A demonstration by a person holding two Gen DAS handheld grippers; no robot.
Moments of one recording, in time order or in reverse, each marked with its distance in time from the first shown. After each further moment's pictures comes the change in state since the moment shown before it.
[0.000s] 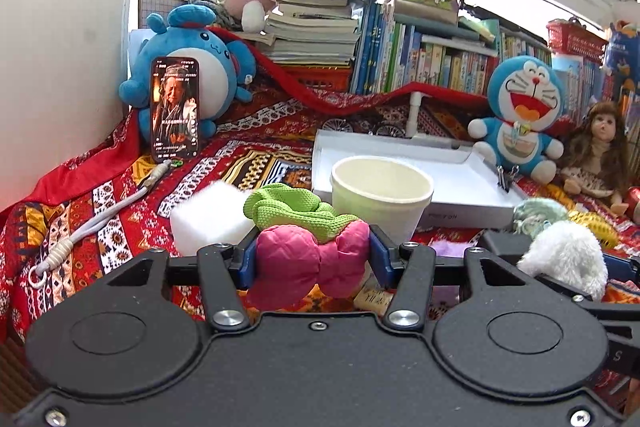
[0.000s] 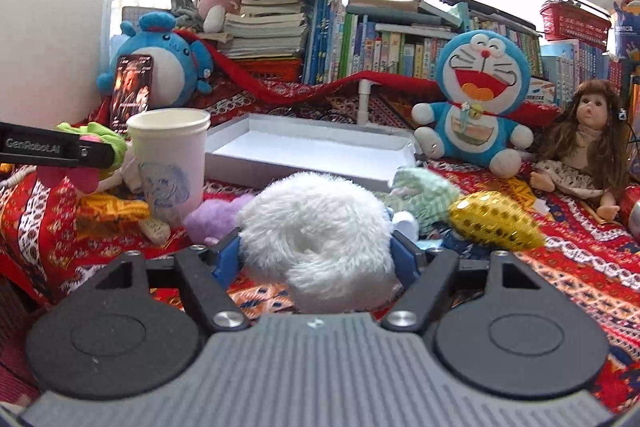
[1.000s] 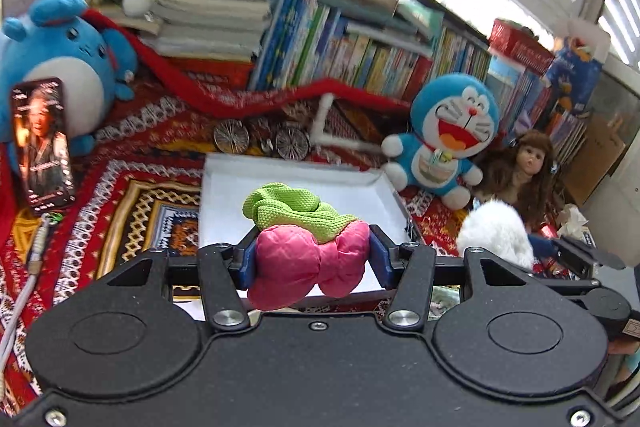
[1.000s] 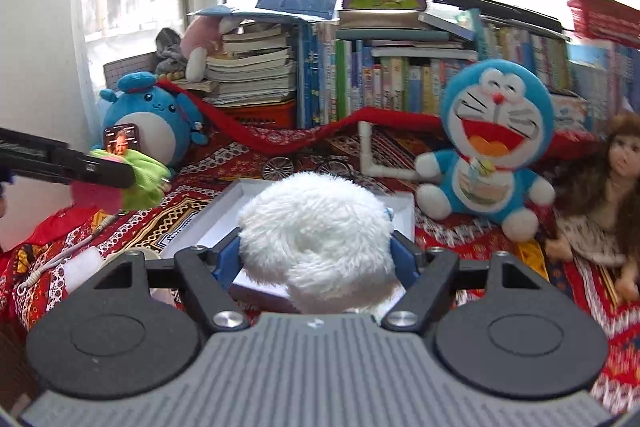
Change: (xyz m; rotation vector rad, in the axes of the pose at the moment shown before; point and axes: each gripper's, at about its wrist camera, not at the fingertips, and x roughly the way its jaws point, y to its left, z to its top) left arm 0.104 -0.022 0.180 -0.029 0.309 -0.322; right arm 0.066 -0.082 0.140 0.054 0.101 0.176
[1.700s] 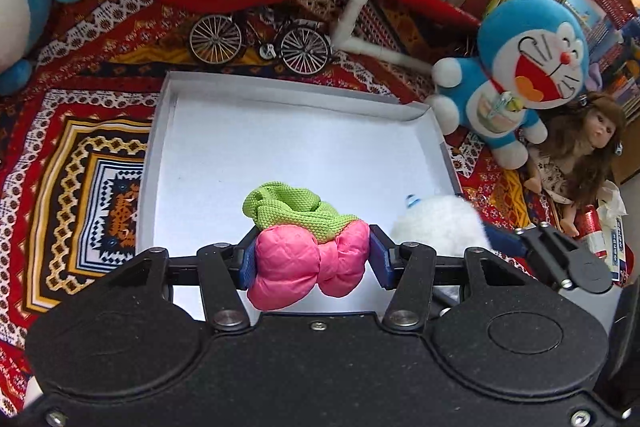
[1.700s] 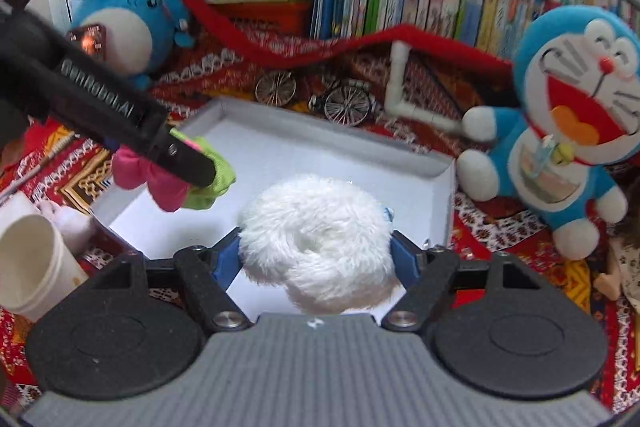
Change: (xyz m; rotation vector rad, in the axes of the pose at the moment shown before) left arm 0.173 0.005 0.039 -0.103 0.369 0.050; right arm 0.140 -0.012 0.001 -0.114 0.289 0.024
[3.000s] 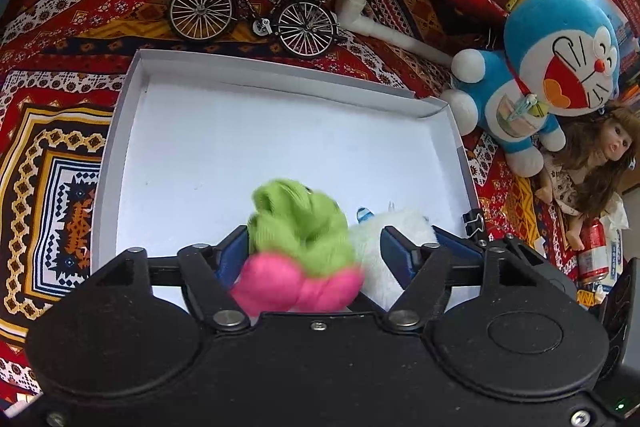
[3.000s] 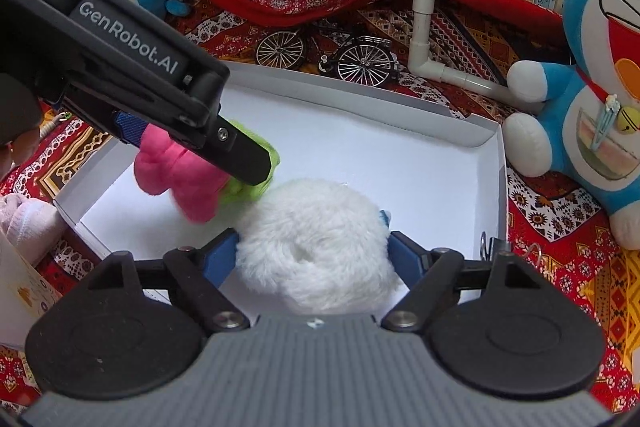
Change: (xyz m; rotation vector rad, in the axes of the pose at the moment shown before) left arm 0.048 0.005 0.019 -0.052 0.065 -0.033; right arm 0.057 -0.006 -0.003 0.026 0.047 0.042
